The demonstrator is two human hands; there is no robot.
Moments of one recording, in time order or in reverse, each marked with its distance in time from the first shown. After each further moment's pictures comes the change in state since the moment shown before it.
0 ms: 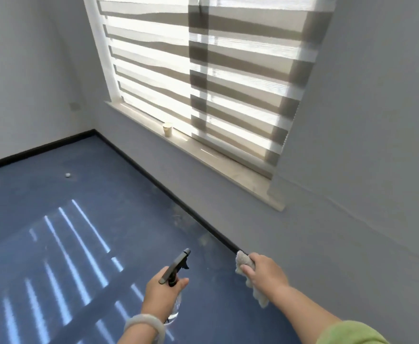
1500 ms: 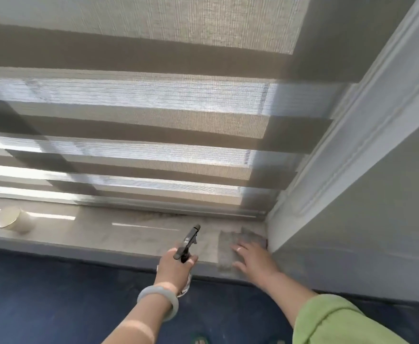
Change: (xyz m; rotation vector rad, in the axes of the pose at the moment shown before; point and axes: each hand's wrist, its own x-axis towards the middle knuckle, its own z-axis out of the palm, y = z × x) left_hand 0.522 0.273 0.232 0.539 -0.552 0.144; right_hand 0.464 0.041 -0.076 -0.039 -0.055 0.278
